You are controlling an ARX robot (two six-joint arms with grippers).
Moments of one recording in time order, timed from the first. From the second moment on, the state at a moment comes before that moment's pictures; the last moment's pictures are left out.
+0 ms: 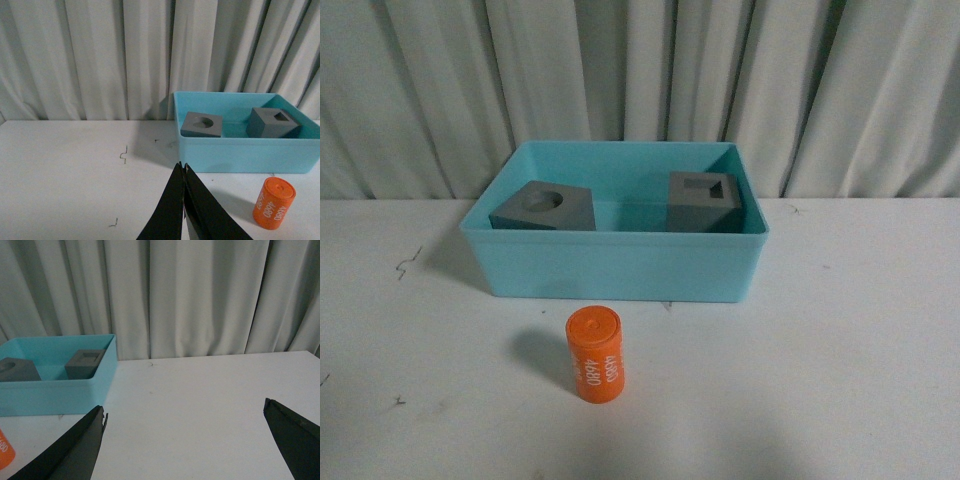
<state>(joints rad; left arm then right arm) 0.00 0.01 0.01 0.00 0.00 -0.02 0.00 0.00 0.01 0.00 0.00 0.01</state>
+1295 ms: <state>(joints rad) 0.00 0.01 0.01 0.00 0.00 -0.01 -0.17 1.16 0.51 0.12 -0.46 -0.26</state>
